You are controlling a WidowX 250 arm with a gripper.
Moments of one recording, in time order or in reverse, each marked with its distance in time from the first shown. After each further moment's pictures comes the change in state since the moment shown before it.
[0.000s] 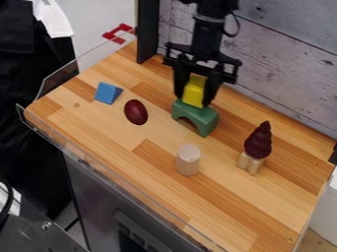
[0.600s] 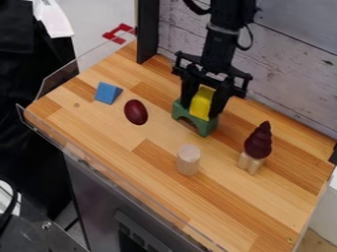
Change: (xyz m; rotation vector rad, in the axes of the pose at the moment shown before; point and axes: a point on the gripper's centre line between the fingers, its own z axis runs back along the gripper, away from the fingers) arm -0.012 -0.009 -0.007 0.037 0.024 -0.049
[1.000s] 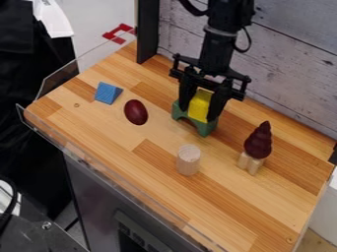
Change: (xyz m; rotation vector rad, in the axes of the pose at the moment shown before) arm -0.001 0.004 -0.001 -0.012 0.006 0.018
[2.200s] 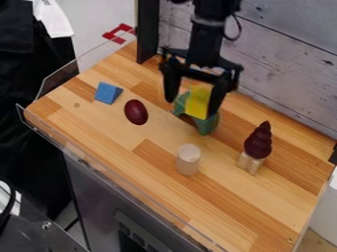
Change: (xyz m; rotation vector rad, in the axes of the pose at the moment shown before) arm -0.024 0.007 0.026 -0.040 -0.091 0.074
